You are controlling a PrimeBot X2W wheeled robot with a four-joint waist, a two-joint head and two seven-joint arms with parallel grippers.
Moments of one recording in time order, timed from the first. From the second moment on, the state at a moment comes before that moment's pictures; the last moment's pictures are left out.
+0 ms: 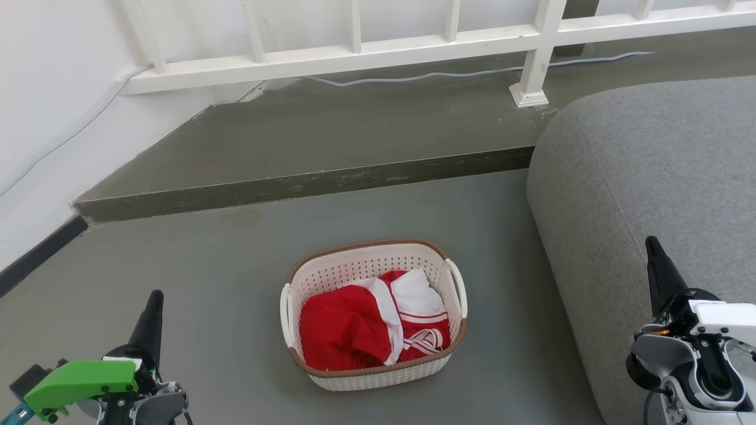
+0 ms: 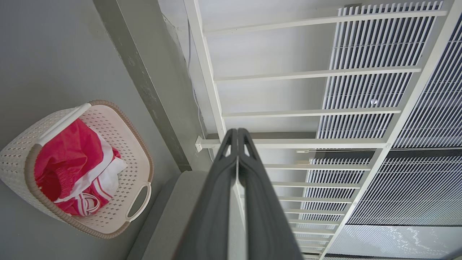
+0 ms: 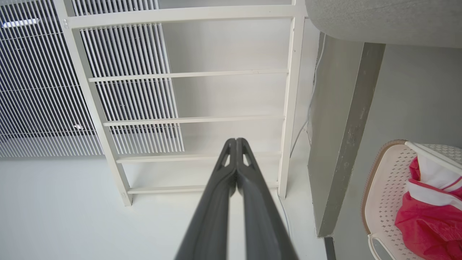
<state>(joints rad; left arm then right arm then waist) -0.04 0.09 -0.01 0.26 -1.67 -0.11 0.04 -0.04 -0.10 -0.03 0.26 1.68 0.11 0.02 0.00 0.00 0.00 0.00</state>
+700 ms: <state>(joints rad) -0.04 0.09 -0.01 0.27 -1.67 -0.12 0.04 -0.05 -0.10 -0.03 0.27 1.68 0.11 0.03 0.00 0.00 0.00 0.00</state>
